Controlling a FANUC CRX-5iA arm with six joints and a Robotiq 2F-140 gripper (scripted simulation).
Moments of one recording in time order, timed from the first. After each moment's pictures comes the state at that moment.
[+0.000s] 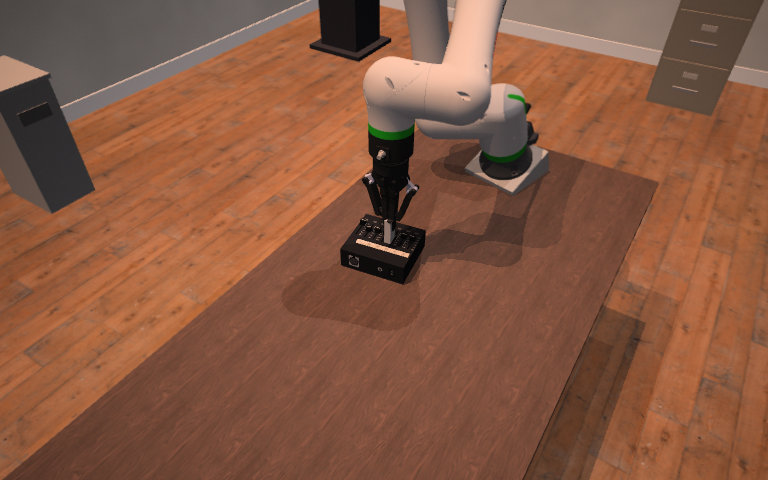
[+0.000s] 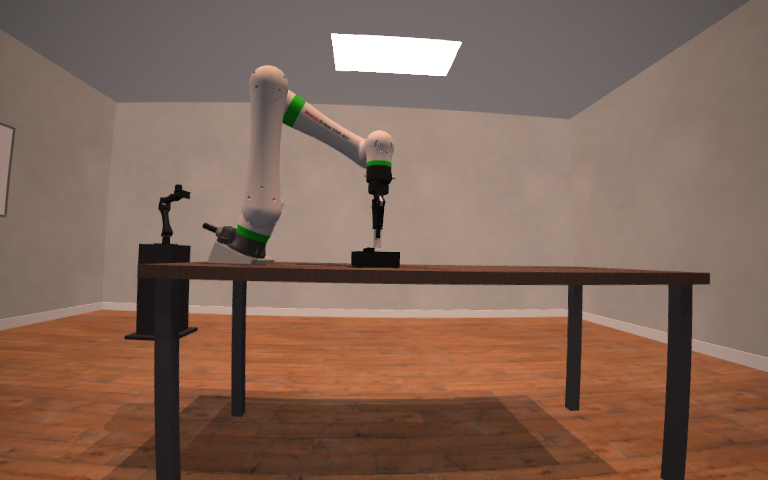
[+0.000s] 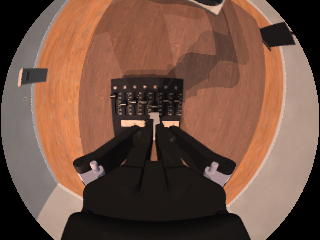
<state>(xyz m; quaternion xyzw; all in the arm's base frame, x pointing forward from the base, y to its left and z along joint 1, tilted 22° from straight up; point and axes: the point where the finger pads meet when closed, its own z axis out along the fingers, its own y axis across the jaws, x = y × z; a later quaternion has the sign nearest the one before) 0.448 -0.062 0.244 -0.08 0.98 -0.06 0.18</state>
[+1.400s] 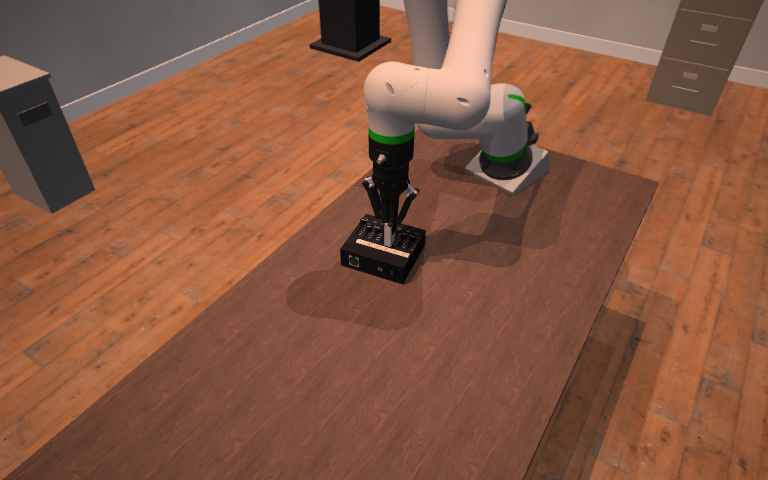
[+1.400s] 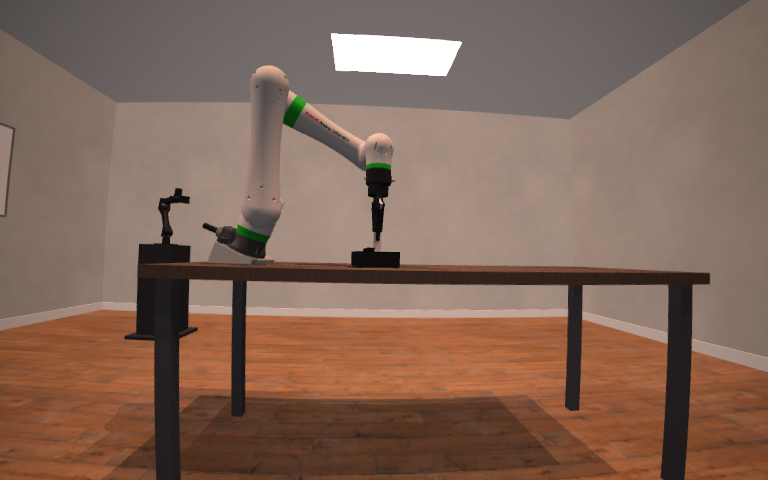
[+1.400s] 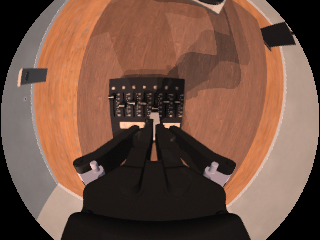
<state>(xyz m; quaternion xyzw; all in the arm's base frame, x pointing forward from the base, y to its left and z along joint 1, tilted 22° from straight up) 0.451 -0.063 0.234 -0.08 0.98 -0.06 0.18</state>
